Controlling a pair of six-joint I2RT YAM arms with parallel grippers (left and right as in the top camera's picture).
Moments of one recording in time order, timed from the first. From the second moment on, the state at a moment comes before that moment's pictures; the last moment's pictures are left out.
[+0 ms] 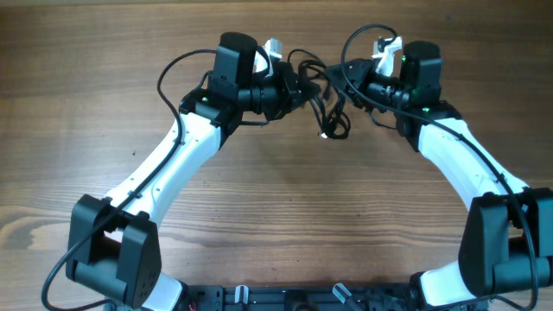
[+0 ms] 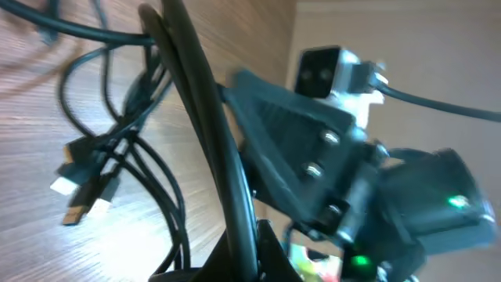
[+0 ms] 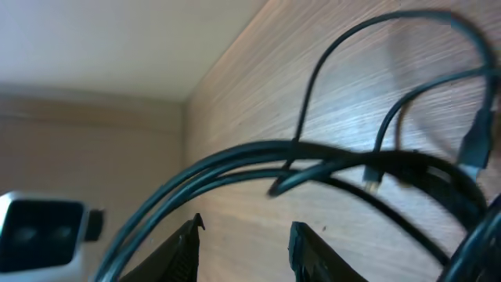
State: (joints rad) left arm -0.42 1.69 1.26 -0.15 0.76 -1.10; right arm 0.13 1.68 1.04 0.09 -0.70 0.91
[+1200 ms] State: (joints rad) left arm -0.41 1.69 1.27 -0.63 0.35 -0.90; right arm -0.47 1.66 1.03 0.19 -1.08 1.05
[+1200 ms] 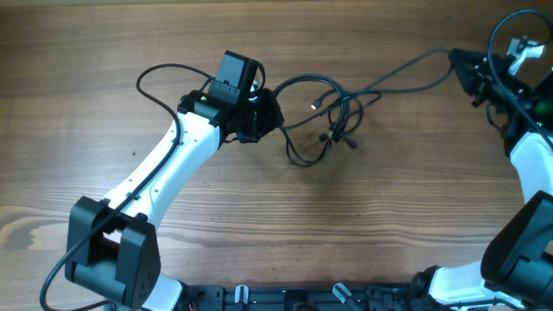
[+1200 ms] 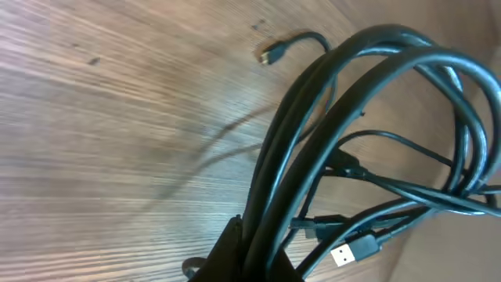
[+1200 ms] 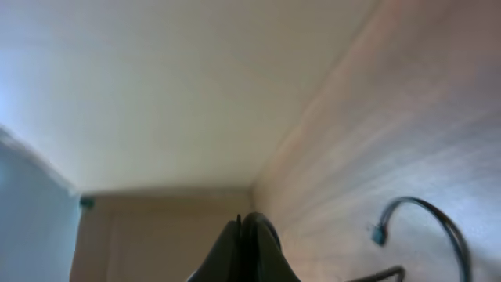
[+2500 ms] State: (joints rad) left arm -0.41 1.69 1.27 -0.59 0.27 -0.55; right arm -0.21 1.64 1.42 -0.78 -0.51 0.21
